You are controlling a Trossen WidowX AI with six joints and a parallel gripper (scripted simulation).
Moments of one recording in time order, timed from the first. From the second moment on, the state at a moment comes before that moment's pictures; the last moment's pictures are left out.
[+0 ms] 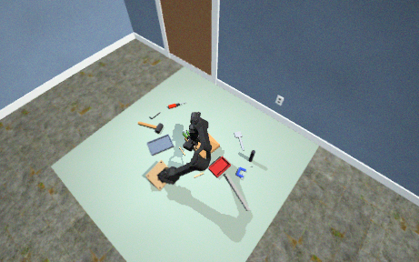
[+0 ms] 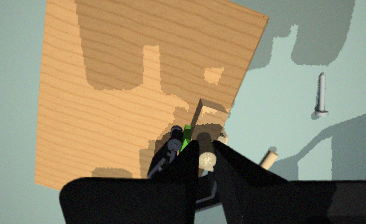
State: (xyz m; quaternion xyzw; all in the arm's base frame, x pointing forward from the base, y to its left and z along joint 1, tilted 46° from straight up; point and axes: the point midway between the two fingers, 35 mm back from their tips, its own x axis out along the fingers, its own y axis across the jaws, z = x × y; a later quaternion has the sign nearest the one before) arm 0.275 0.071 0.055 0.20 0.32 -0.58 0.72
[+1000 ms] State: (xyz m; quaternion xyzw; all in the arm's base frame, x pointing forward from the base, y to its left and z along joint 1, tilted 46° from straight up) arm 0.274 0.071 0.056 0.09 0.41 -0.52 0.74
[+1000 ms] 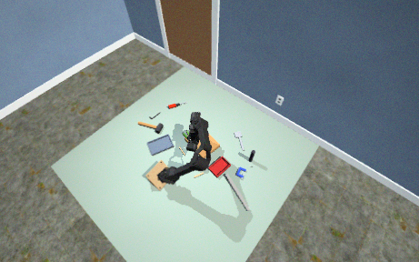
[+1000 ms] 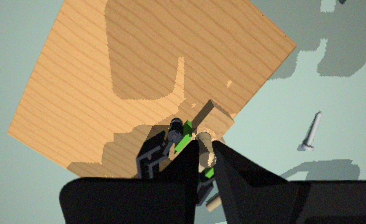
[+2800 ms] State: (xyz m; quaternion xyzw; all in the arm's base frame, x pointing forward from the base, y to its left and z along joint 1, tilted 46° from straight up) arm 0.275 0.072 0.057 0.51 0.02 -0.66 0.55
